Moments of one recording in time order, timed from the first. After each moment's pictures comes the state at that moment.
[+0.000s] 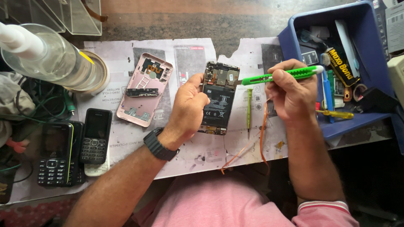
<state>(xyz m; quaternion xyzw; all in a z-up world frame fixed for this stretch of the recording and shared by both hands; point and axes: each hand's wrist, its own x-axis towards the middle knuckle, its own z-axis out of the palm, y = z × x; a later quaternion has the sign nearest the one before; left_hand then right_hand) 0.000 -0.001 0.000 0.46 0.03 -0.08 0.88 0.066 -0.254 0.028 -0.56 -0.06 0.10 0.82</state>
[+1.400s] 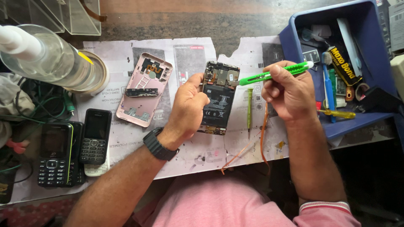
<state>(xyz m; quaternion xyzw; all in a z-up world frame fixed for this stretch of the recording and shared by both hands) 0.000 0.000 -0.003 0.48 0.03 -0.07 0.87 0.071 -0.255 0.025 -0.55 0.03 0.16 0.82</state>
